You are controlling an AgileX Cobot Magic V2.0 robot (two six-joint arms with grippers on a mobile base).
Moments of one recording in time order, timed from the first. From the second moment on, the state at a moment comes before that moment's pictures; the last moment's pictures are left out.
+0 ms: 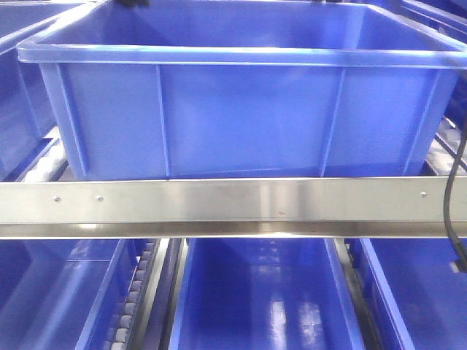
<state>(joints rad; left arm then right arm) -0.51 1.75 -1.52 0.63 0.36 -0.83 0.38 1.69 -1.40 -0.72 0.26 0.95</state>
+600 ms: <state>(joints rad) -0.51 1.36 -1.07 0.66 0.12 -0.82 0.39 1.34 -1.03 -0.88 0.06 0.95</state>
